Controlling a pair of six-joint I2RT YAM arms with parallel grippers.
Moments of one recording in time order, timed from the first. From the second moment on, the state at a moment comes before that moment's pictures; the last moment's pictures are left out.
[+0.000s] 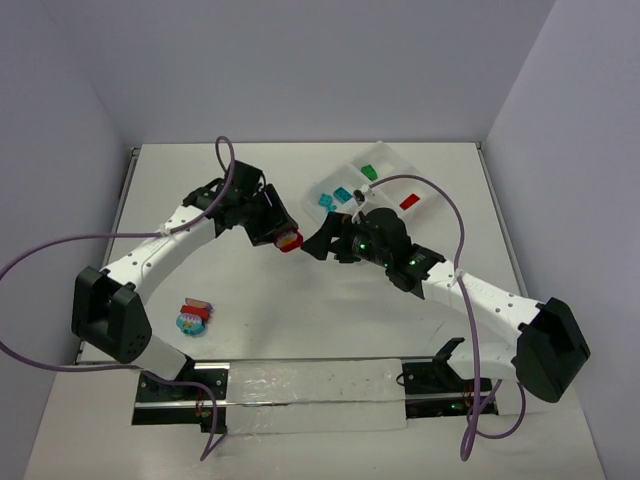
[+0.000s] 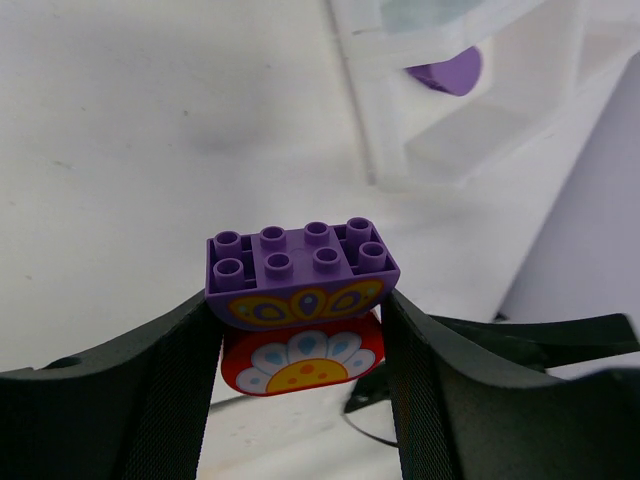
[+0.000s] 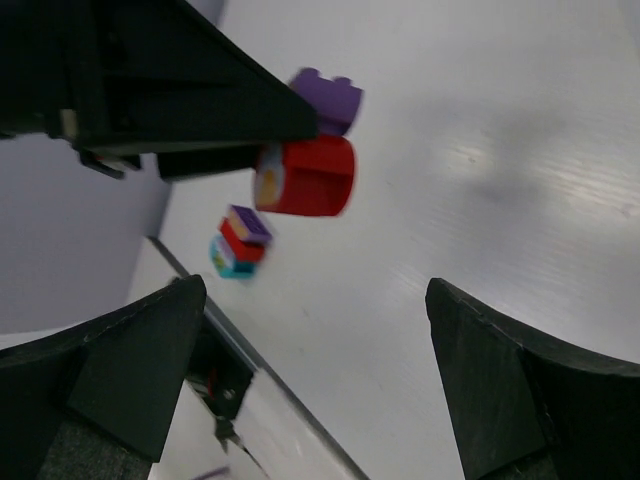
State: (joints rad) left arm -0.53 1.53 1.29 -0.69 0.14 -0.94; right arm 0.71 1.20 0.77 0.05 -0.15 0.77
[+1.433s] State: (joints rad) left arm -0.51 1.41 1.24 -0.60 0.19 -1.11; right arm 0.76 1.45 0.83 0.41 -0.16 0.95
